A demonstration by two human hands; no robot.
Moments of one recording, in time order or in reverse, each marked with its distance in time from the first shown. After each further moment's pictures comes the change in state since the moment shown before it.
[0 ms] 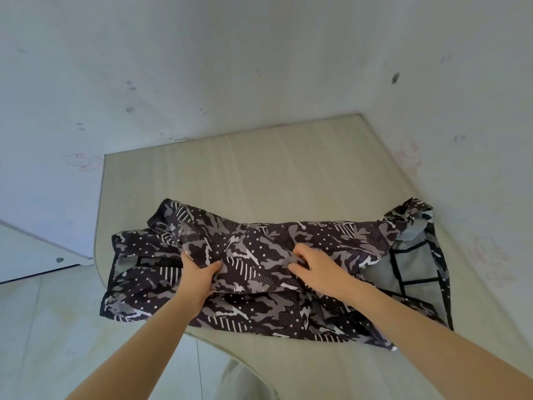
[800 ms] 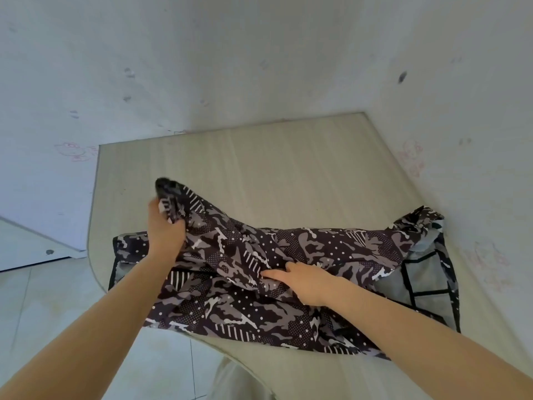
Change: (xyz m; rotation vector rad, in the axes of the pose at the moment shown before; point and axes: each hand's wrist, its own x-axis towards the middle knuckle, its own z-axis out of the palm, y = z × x) left_hand 0.038 0.076 -0.019 0.270 0.258 0.409; right_hand 0.023 -0.001 0.025 -0.667 -0.387 -0.137
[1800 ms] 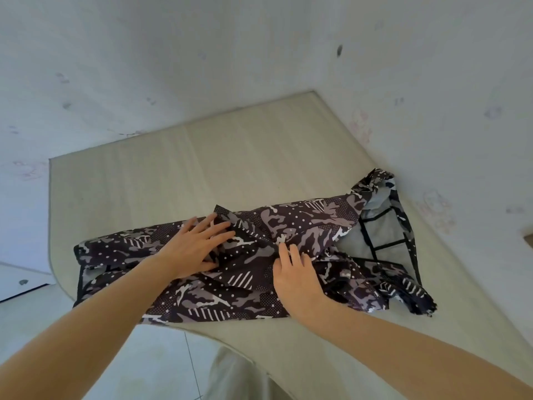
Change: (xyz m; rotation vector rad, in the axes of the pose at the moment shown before) left_hand -0.052 -0.018 0.051 1.435 -0.843 1.119; right_hand -0.064 -0.032 0.065 -0.203 0.411 0.479
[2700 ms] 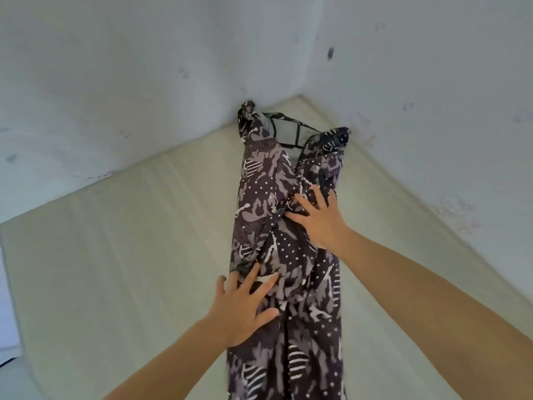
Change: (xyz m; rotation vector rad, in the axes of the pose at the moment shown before) left_hand 0.038 0.001 0.012 -0.180 -0.124 0.052; right_hand 0.179 0.081 -0.042 -0.046 -0.252 0.181
